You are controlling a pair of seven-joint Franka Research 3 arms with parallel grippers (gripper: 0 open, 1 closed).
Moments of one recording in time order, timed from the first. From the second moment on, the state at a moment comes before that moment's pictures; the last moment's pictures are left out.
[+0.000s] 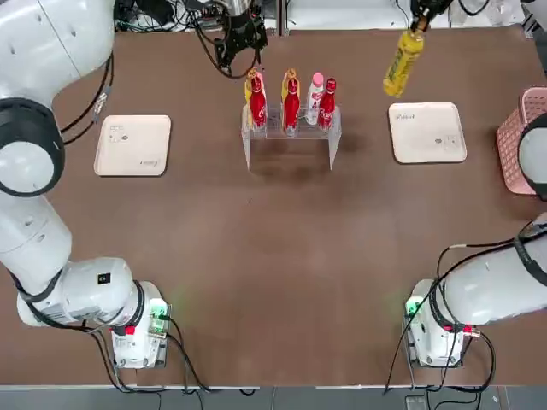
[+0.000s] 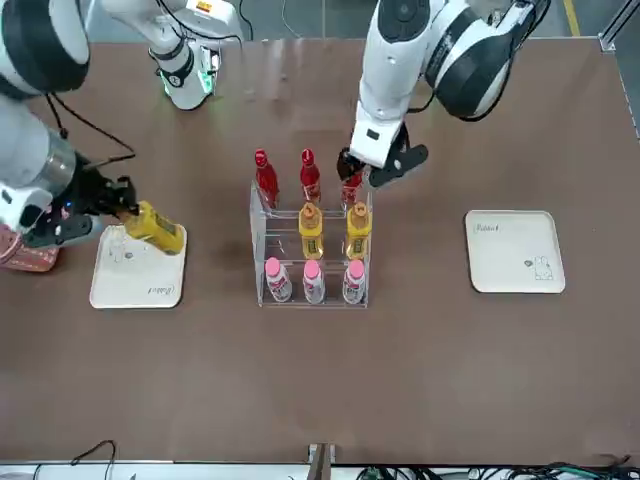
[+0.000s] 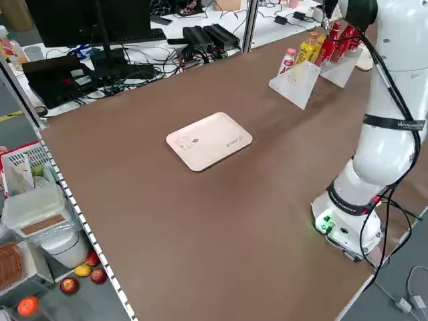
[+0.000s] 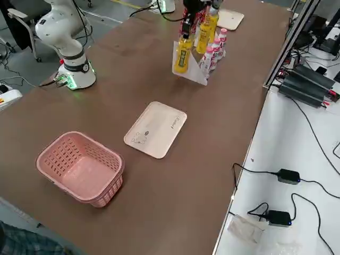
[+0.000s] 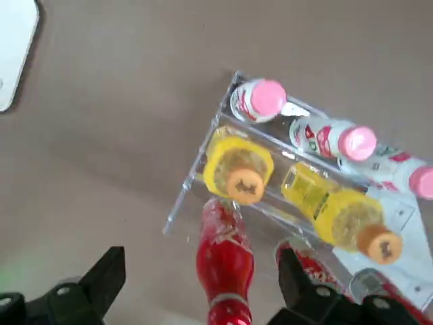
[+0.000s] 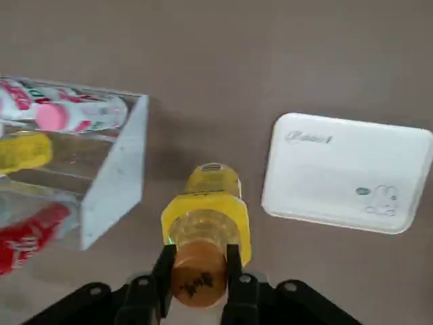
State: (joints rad) left arm 0.17 0.39 -1.04 -1.47 0.30 1.70 -1.31; right arm 0.22 0.17 -0.03 -1.43 0.13 1.51 0.05
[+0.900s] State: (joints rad) left arm 0.57 0.33 -1.04 -1.41 0.26 1.49 -1.19; right arm 0.47 0.36 -0.03 -1.15 0.15 1.52 0.26
